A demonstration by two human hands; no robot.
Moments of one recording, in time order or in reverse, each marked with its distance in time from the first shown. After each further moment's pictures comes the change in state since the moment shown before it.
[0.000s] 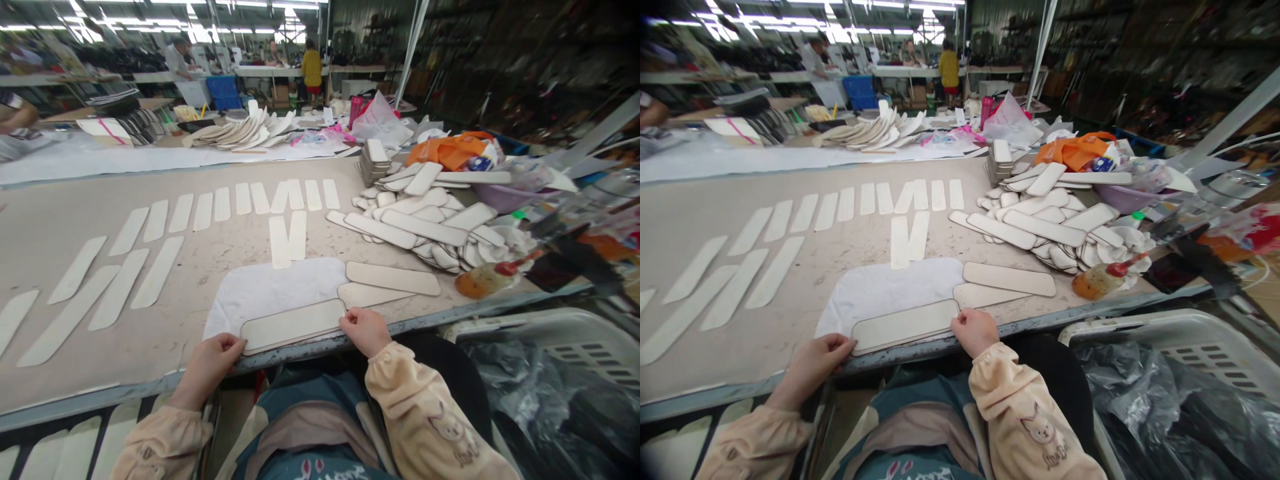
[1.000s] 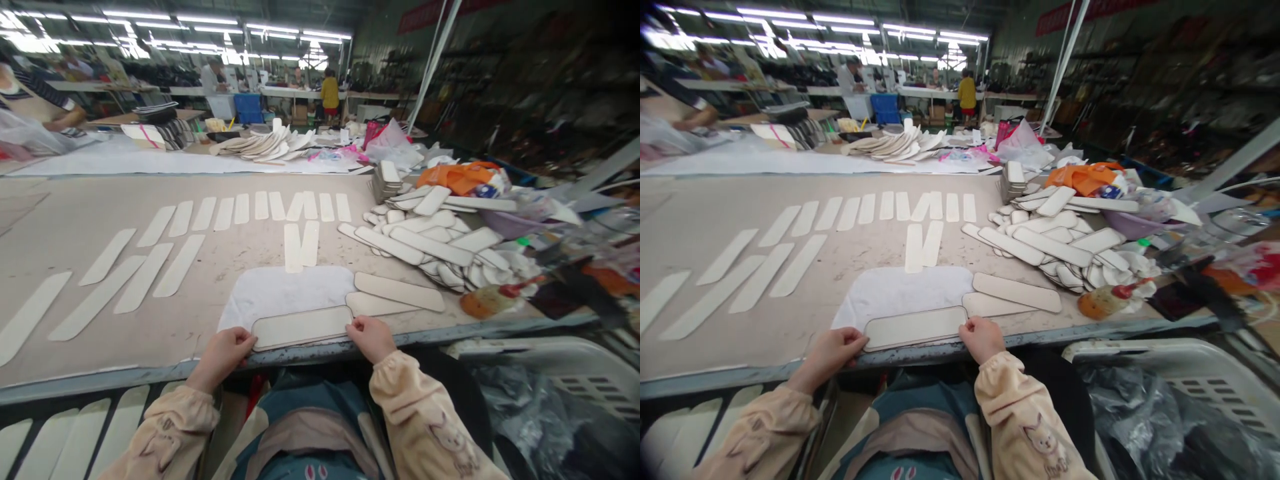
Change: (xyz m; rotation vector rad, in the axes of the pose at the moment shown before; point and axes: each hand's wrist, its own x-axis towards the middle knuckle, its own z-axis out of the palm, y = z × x) left_hand 0.003 -0.006 0.003 -0.111 -0.017 0.059; right_hand -0.003 -0.003 -0.001 -0.062 -0.015 -0.035
